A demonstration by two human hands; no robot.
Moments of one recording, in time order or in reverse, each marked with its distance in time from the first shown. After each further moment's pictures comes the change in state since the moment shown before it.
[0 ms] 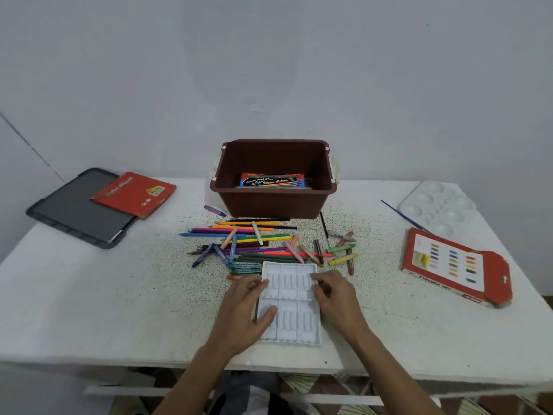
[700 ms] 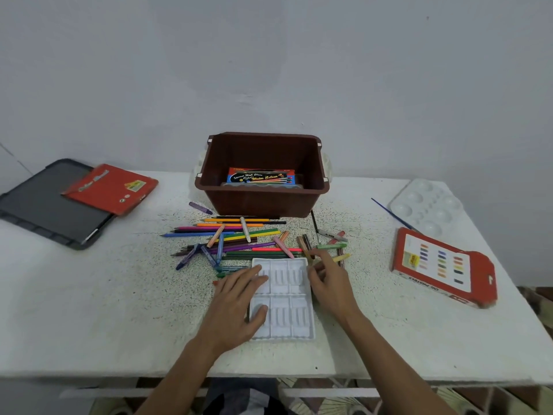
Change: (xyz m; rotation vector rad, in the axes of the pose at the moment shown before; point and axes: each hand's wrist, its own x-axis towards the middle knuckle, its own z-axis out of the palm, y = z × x) left_hand 0.020 -0.013 0.007 0.115 -0.089 0.135; right_hand 0.032 -0.008 -0.012 0.087 -0.028 0.090
